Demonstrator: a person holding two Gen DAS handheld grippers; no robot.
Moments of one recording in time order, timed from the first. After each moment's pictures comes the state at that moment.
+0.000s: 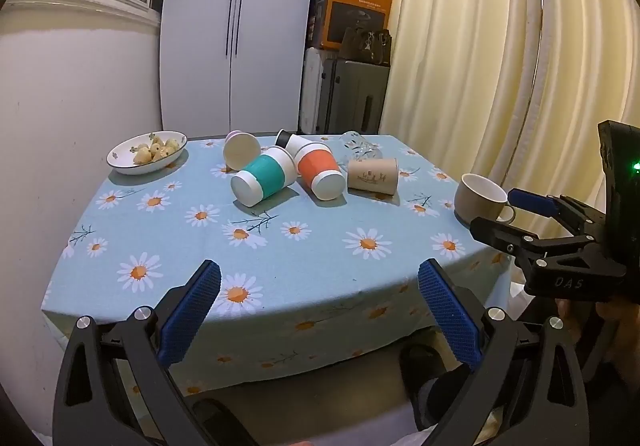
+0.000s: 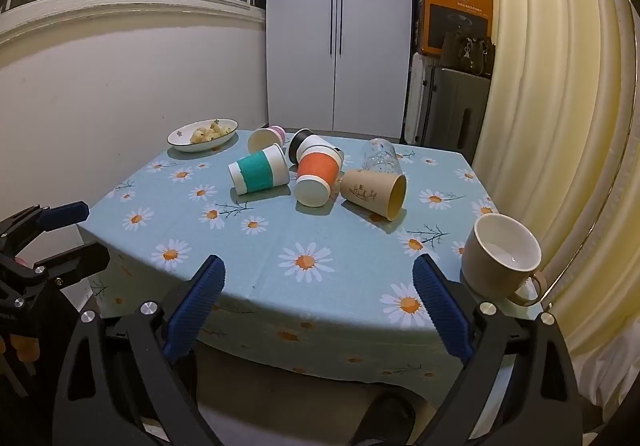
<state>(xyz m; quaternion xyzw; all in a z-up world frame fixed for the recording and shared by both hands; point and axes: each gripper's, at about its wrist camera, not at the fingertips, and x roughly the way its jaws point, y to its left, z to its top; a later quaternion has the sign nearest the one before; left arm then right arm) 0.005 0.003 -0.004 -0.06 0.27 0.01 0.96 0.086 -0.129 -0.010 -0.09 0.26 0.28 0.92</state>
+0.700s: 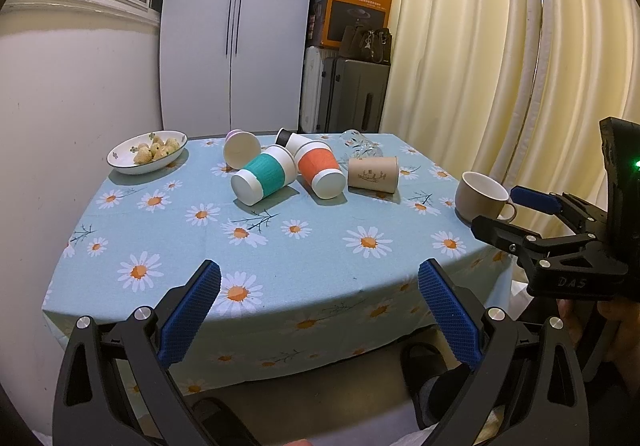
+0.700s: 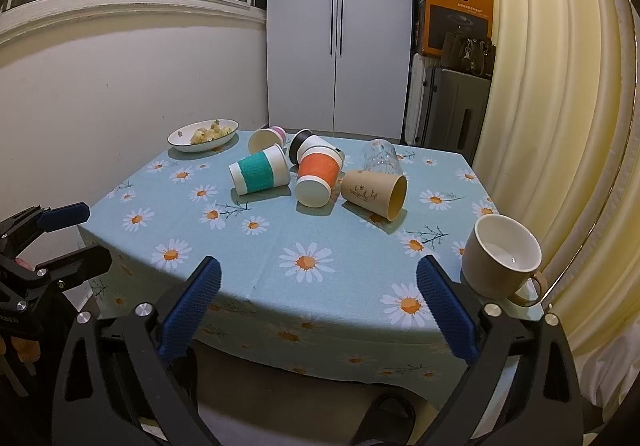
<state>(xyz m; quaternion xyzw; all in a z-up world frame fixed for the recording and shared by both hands) 0.000 0.005 -0.005 -0.05 0.27 0.01 0.96 0.087 -0.130 -0.010 -0.09 0.26 0.28 0.92</state>
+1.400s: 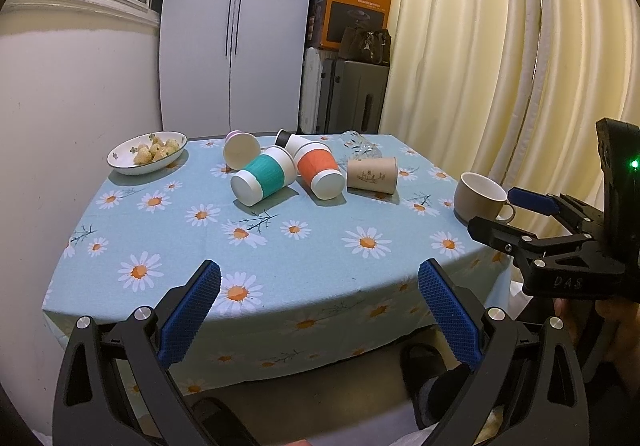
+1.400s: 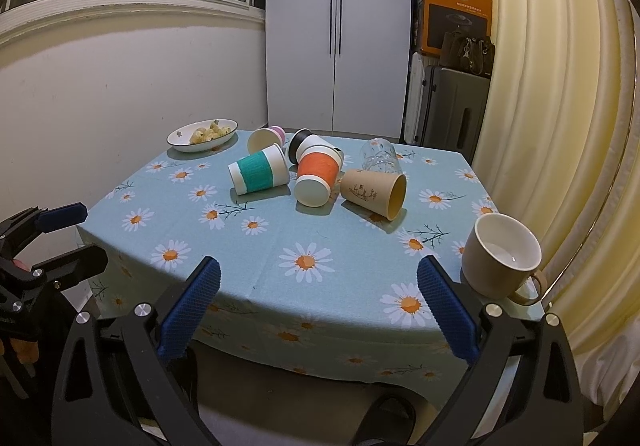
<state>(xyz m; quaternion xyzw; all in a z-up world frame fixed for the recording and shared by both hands) 0.000 0.005 -0.001 -0.05 0.27 0.01 0.96 0.090 -0.130 -0.013 -0.09 0.26 0.28 0.92</state>
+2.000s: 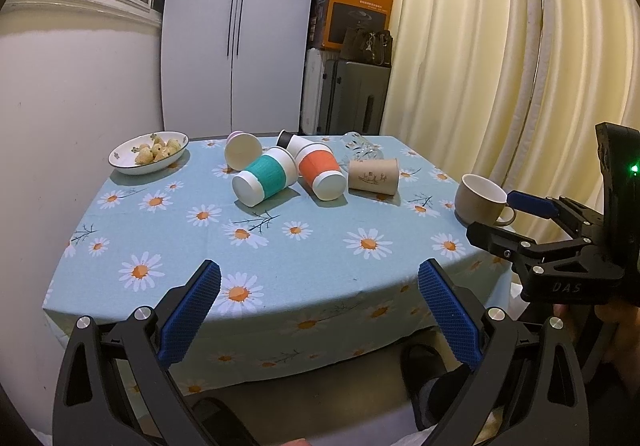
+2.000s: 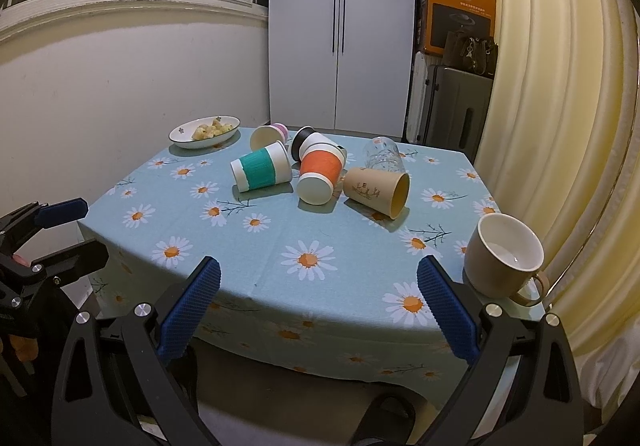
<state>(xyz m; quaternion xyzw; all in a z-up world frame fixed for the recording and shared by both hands) -0.001 0.004 -0.001 -0.05 0.27 0.01 0.96 0.089 -0.128 -0.013 -0.09 0.27 0.28 0.92</state>
